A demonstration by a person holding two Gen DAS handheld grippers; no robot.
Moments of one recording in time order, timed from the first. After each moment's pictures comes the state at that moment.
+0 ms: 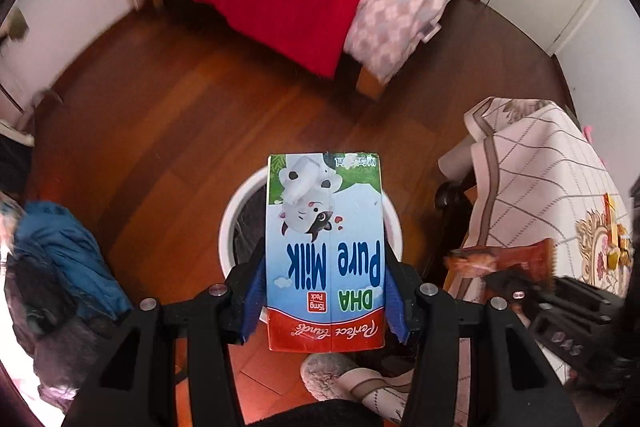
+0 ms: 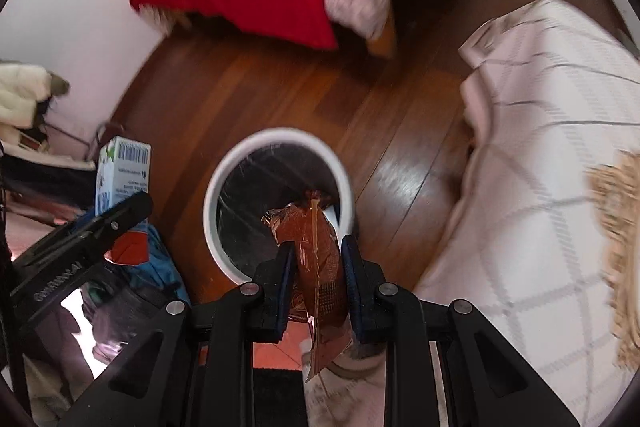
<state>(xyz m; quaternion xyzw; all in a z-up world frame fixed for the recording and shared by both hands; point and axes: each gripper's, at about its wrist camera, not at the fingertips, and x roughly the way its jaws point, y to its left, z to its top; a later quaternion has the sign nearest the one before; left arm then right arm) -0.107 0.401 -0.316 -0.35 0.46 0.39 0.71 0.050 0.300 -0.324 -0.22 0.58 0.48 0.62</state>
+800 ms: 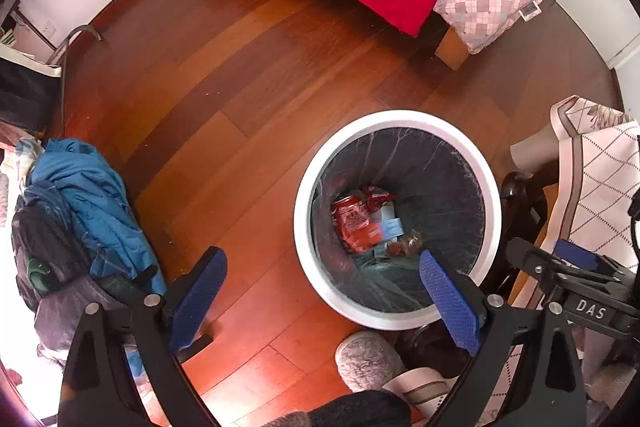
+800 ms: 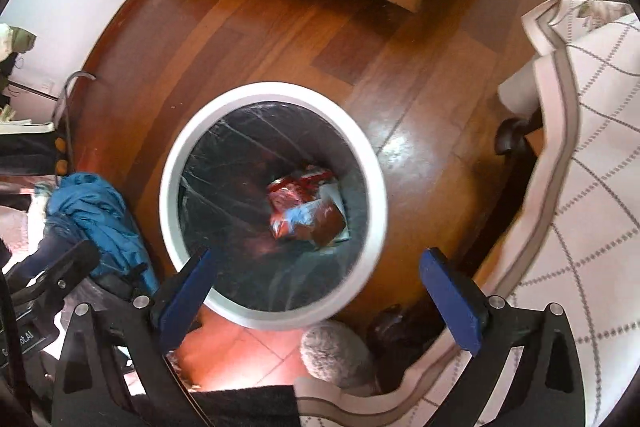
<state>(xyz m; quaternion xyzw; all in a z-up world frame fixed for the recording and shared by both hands) -0.163 0.427 -0.372 -0.38 0.51 0.46 0.62 0.033 0.379 -0.419 -0.30 0.61 0.45 0.58</state>
